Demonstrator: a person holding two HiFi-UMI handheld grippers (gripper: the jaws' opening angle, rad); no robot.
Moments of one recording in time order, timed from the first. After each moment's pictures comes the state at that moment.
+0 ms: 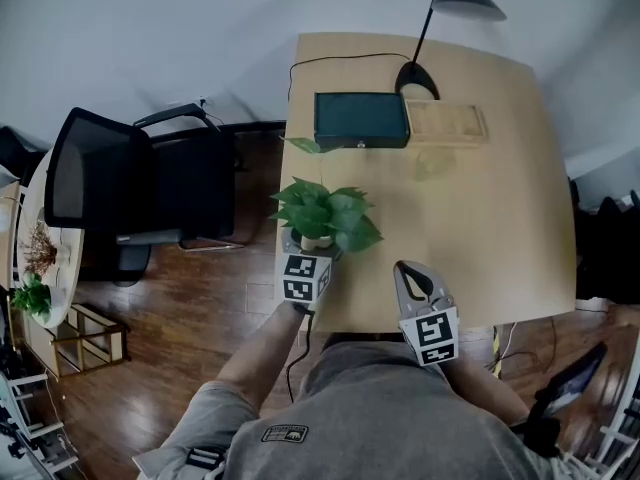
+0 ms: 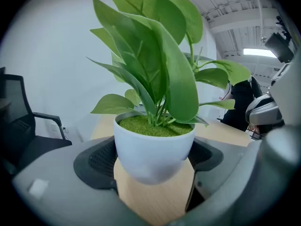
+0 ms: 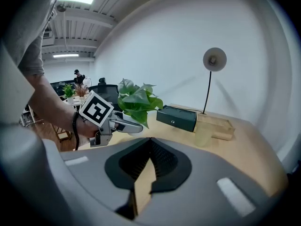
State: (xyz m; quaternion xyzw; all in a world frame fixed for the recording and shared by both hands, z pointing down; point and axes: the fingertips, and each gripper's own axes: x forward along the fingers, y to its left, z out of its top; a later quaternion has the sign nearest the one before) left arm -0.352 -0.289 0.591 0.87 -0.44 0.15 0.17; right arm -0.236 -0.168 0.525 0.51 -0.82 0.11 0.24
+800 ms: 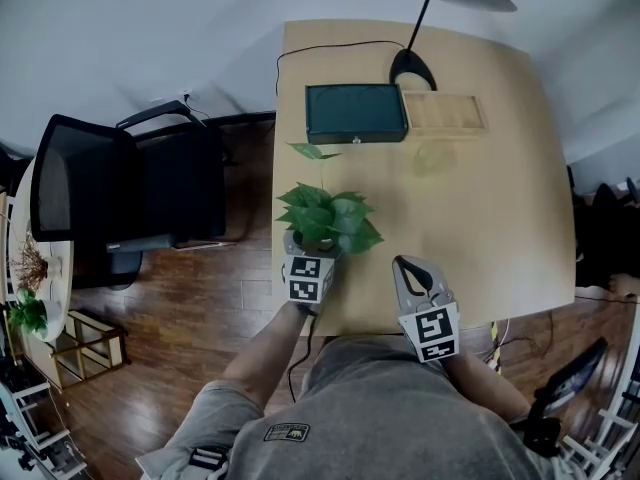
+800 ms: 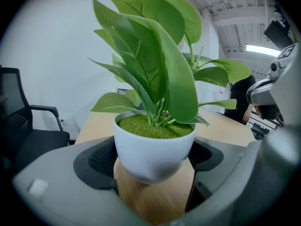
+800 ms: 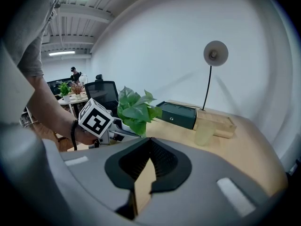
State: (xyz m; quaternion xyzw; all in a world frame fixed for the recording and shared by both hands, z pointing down) left arm -0.348 -0.293 0.640 0.87 -0.42 0.19 0.19; right arm -0.238 -0.186 0.534 0.51 -0.81 0.13 0.26
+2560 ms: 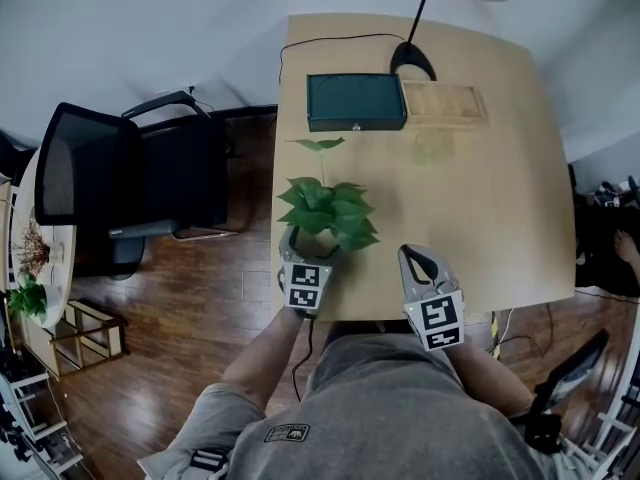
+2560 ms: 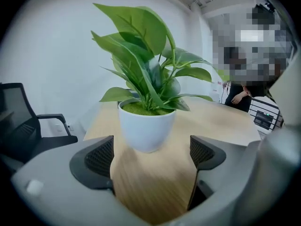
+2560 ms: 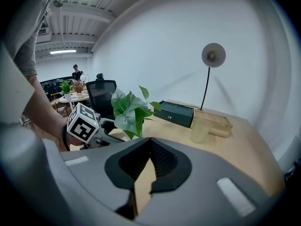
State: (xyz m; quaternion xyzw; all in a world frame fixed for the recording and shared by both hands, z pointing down) left arm -0.361 -0.248 0.652 0.86 -0.43 0.21 0.14; right arm -0.222 -0.172 0.533 0.51 -0.81 0.12 0.26
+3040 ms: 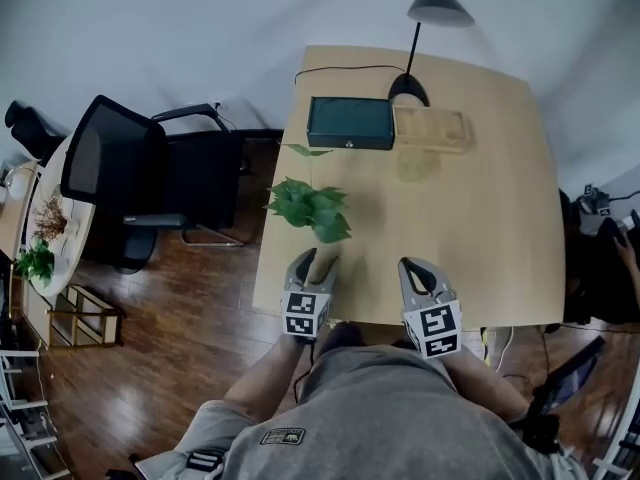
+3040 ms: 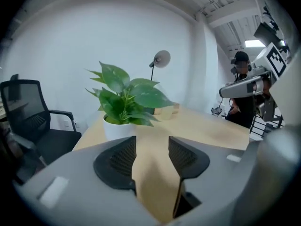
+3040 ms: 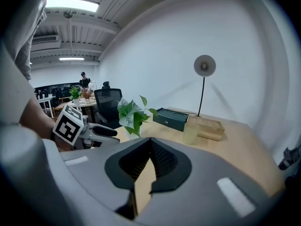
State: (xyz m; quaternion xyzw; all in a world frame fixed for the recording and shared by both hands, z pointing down) left arm -0.327 -0.170 0.603 0.85 -0.49 0.15 0.15; right arm -0.171 -0.131 0.511 0.49 -0.84 0.10 0.22
